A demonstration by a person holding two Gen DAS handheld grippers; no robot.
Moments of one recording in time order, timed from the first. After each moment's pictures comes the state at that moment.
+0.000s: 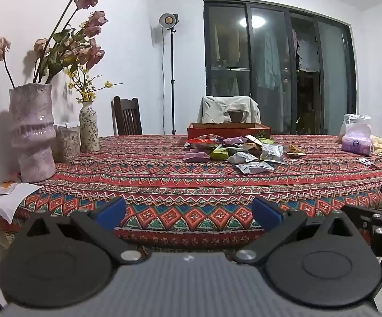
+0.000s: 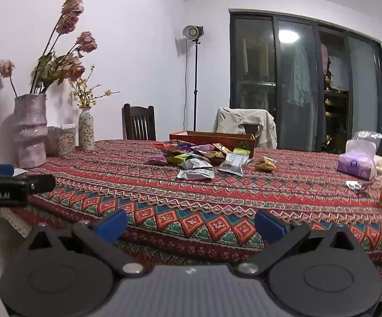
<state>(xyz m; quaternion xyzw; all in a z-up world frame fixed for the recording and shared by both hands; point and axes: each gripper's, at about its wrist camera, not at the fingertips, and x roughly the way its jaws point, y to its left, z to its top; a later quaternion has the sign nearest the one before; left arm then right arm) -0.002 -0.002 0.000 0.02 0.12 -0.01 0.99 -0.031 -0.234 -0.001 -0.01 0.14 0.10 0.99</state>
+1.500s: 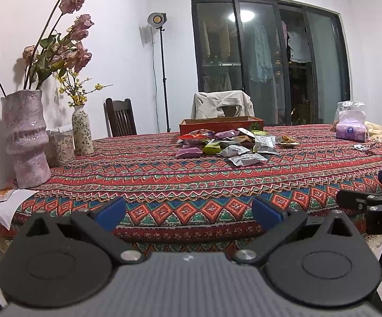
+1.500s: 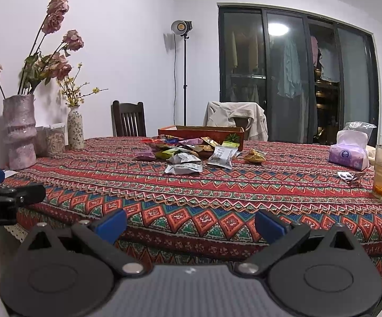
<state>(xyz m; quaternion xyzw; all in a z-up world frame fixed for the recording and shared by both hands) 0.000 -0.012 -0.004 0.05 0.13 -0.01 0.99 -0.026 -0.247 -0.002 0.00 0.15 0.08 0.99</state>
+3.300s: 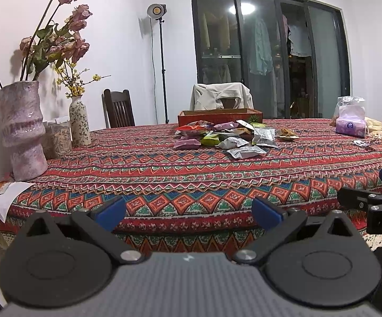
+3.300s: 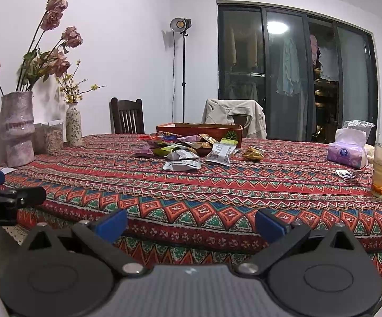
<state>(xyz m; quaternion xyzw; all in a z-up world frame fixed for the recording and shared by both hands) 0.005 -0.014 -0.005 0.04 0.15 -0.02 0.99 -0.025 -0.246 -0.006 0.00 0.15 0.07 0.99</state>
